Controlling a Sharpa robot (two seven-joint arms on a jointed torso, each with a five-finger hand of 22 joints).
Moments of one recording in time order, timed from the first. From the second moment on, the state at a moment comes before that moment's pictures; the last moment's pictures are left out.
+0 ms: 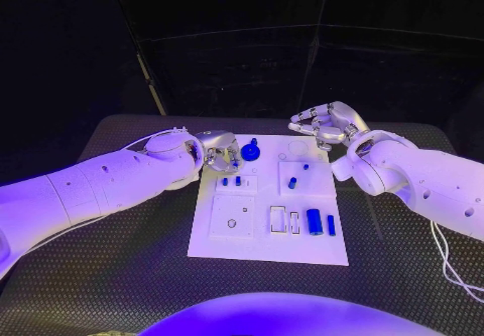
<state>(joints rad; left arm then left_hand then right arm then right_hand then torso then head) 1.10 -0.68 0.06 1.30 -1.49 -0.10 -0.04 1.48 -0.08 0.32 0.08 0.14 1.08 0.14 0.13 0.10 1.12 0.07 0.25 0.07 1.47 -0.01 1.32 1.11 0.12 1.43 0.09 0.90 1.31 1.07 -0.73 0.15 1.38 -0.77 -0.37 0.14 1.28 -0.04 -0.05 0.14 0.32 0.87 0.17 0.18 0.07 1.33 0.08 1.35 1.24 1.47 0.00 1.49 1.31 0.09 1.35 0.11 1.34 1.07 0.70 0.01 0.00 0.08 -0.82</state>
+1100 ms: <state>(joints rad) 1.10 -0.68 0.06 1.28 -1.48 -0.07 -0.05 1.42 -0.13 0.33 0.09 0.14 0.97 0.13 0.06 0.06 1.05 0.10 0.16 0.07 1.47 0.00 1.32 1.08 0.12 1.43 0.10 0.87 1.31 1.07 -0.74 0.15 1.38 -0.77 -0.37 0.14 1.28 -0.04 -0.05 0.14 0.32 0.87 0.17 0.18 0.07 1.33 0.08 1.35 1.24 1.47 0.00 1.49 1.31 0.09 1.35 0.11 1.34 1.07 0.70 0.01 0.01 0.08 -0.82</state>
